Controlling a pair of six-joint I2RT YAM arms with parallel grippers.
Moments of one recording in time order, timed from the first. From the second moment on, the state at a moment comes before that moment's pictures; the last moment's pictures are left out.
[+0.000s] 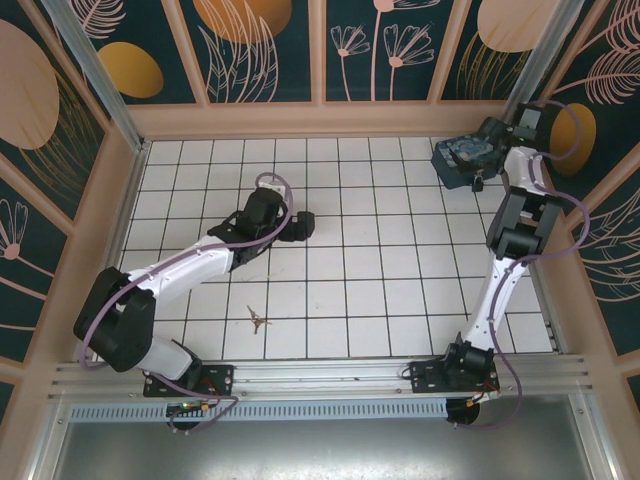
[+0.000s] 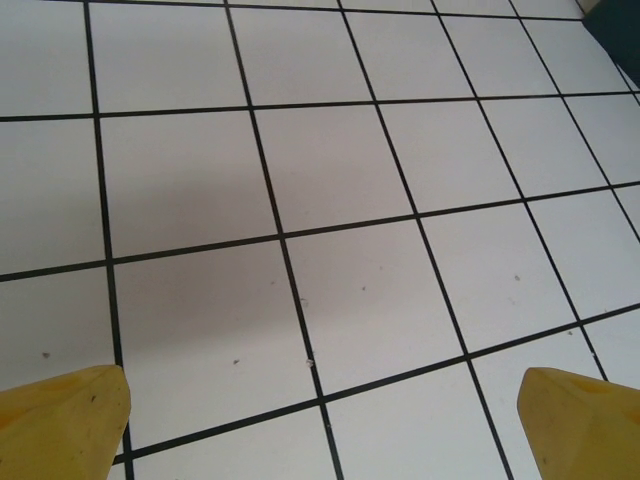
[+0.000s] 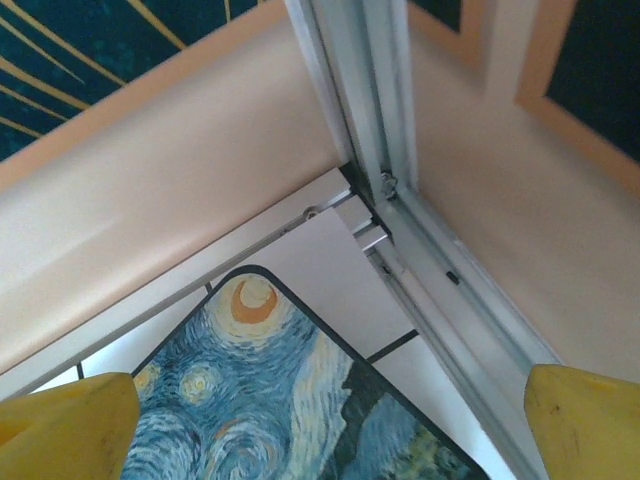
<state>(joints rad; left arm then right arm) -0.63 1.49 0.94 -0.13 -0.09 -0.46 -0.30 2.38 2.09 -0.33 -0.03 0.27</state>
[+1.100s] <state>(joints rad) -0.64 1.55 1.02 -0.10 -0.13 -0.40 -0.23 2.41 2.09 -0.41 -0.20 0.09</state>
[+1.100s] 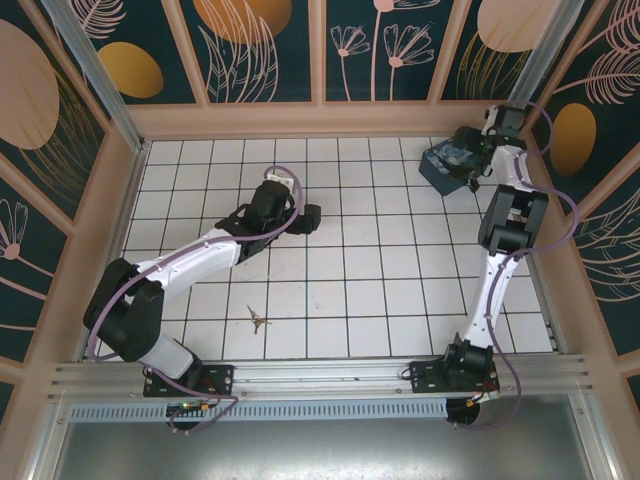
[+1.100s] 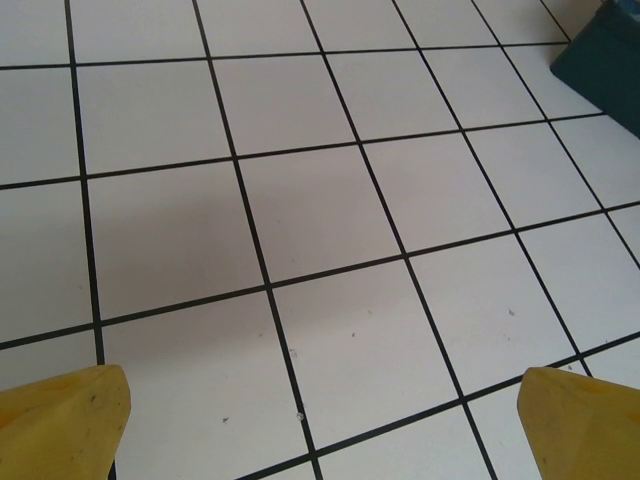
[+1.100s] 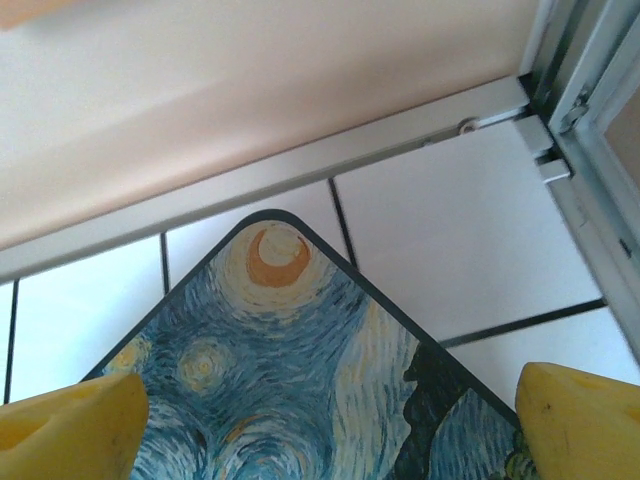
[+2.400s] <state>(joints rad) -0.75 1.79 1.16 -0.05 -0.05 -0.86 0.16 1.68 1.08 -0.27 -0.22 0.33</state>
